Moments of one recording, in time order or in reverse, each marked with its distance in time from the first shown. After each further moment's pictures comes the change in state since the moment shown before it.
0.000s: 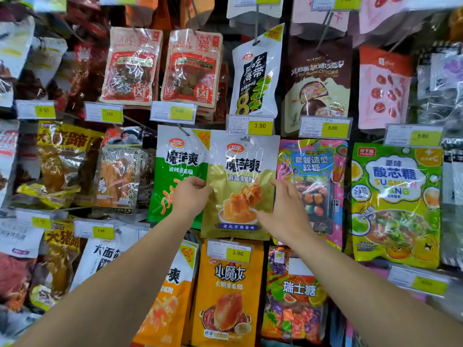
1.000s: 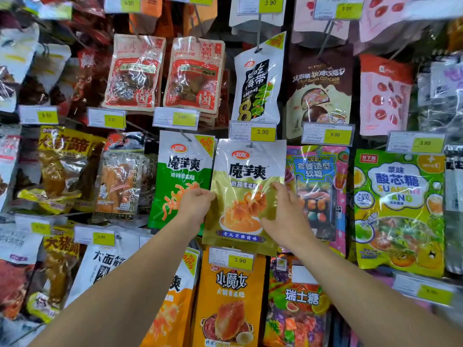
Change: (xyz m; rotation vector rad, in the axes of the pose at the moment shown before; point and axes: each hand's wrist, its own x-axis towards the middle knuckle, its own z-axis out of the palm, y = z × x) left_hand 0.005 -0.008 0.014 -0.429 -0.143 -0.193; right_hand 0.004 0.003 0.003 0.045 -0.037 0.012
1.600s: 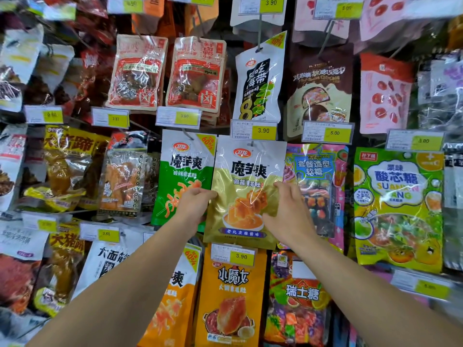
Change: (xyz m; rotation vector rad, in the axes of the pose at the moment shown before) left_hand -0.018 0.006 -0.009 -0.078 -0.036 -0.033; right_hand -0.002 -0.001 -0.001 -0.097 0.059 -0.015
